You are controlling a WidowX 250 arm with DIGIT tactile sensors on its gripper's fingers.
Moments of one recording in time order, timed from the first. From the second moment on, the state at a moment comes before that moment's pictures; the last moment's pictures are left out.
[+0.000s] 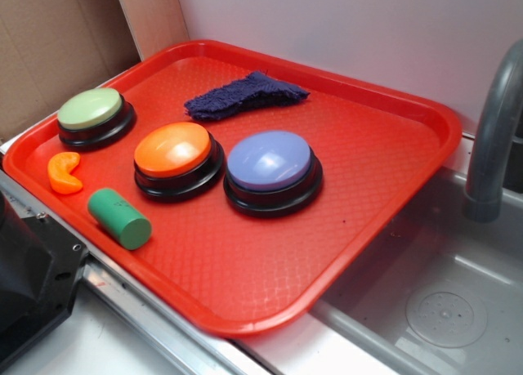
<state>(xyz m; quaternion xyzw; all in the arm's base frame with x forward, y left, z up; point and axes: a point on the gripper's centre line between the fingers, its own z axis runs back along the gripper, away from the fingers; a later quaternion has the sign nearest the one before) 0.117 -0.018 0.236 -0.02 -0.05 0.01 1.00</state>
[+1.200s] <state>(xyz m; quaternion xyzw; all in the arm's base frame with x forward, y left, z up) 0.308 0.034 0.078 -0.02 -0.05 0.01 1.00</state>
